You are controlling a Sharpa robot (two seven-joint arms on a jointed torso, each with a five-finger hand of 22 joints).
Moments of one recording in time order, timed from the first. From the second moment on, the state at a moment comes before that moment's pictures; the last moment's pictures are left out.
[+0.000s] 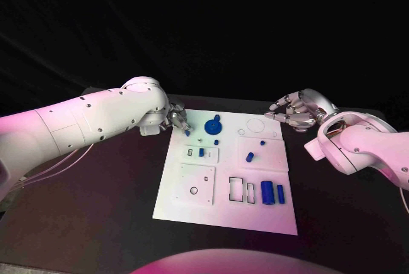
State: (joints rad) left arm 1.33 -0.62 -0.03 1.22 -1.12 0.29 -0.52; left_hand 1.15 -0.13 0.61 0.25 0.14 0.80 0.09 0.75 0.64 1.21 0.01 1.29 0.96 1.47 -0.04 1.53 1.31 0.11 1.27 0.07 1.35 1.04; right arm 1.31 -0.95 -0.15 1.64 -0.88 -0.56 -0.12; right_hand 1.37 -0.09 0.02 0.29 0.23 0.85 0.15 0.31 0.36 1.31 0.07 1.23 1.22 1.47 0.00 1.48 1.31 0.09 1.36 0.10 1.13 1.28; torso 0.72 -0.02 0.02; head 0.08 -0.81
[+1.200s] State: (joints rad) left arm 1.32 -0.80 -0.03 1.45 -0.97 0.18 -0.48; left_hand 1.19 -0.17 0.80 0.20 0.15 0.78 0.08 0.83 0.69 1.24 0.00 1.30 0.98 1.47 -0.05 1.54 1.31 0.11 1.28 0.06 1.37 1.08; right arm 1.31 -0.95 -0.15 1.63 -0.88 -0.56 -0.12; right_hand 1.37 -0.09 0.02 0.29 0.23 0.85 0.15 0.31 0.36 1.31 0.07 1.23 1.22 1.47 0.00 1.48 1.31 0.09 1.36 0.10 1.13 1.28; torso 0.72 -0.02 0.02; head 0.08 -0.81
